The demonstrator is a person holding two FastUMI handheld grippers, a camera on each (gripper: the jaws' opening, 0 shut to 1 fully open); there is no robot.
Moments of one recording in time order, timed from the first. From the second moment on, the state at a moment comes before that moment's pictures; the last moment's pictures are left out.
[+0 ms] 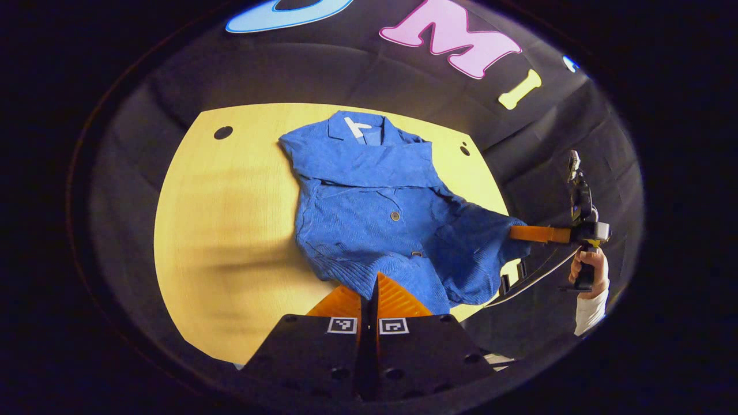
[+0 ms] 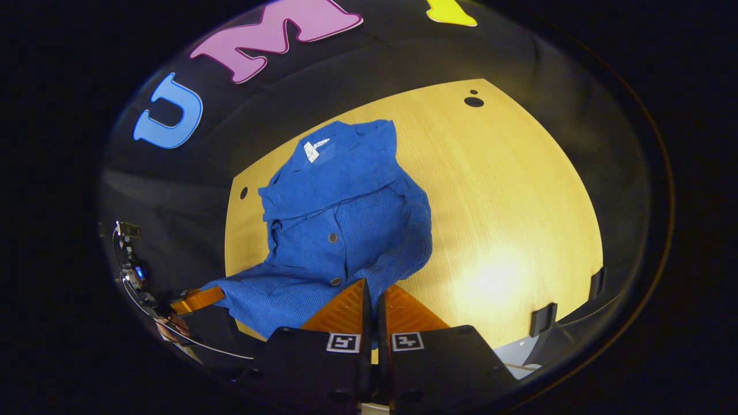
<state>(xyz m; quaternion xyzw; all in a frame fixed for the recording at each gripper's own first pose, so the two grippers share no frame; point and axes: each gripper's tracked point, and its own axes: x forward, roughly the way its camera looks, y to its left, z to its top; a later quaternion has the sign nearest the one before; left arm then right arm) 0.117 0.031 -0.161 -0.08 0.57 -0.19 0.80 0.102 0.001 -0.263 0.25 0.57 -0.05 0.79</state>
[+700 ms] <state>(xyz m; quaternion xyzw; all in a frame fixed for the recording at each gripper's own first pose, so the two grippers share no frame) 0.341 0.072 -0.218 -0.13 0.57 -0.05 0.81 0.364 -0.054 -0.347 0.30 0.52 -0.05 0.80</state>
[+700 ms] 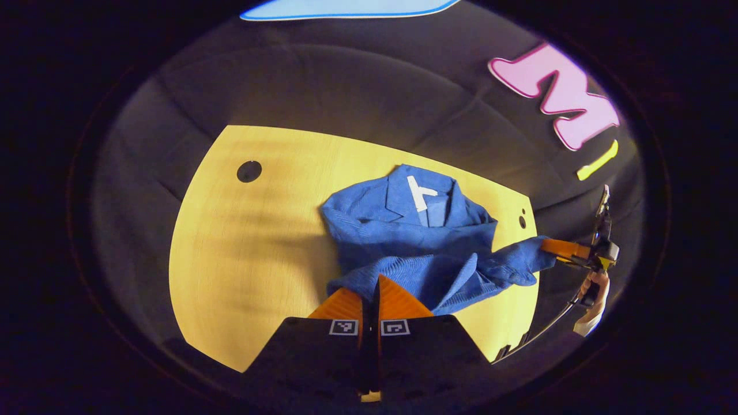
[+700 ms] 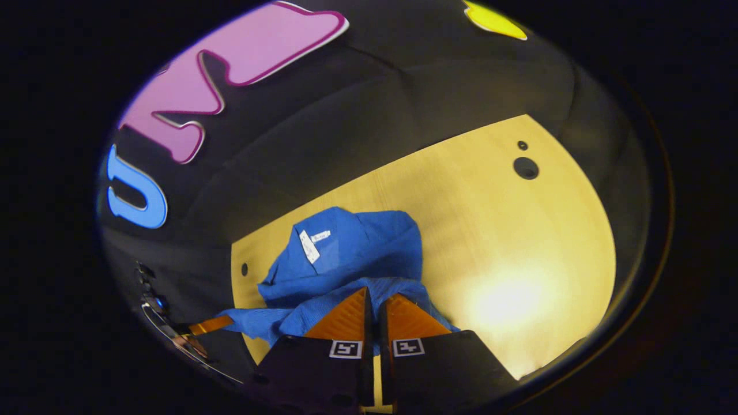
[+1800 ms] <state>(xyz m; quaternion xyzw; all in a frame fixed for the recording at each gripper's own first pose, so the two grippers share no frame) 0.427 0.083 -0.185 -0.09 0.35 0.07 0.93 0.450 -0.063 -0.342 0.31 0.33 -0.01 0.89</state>
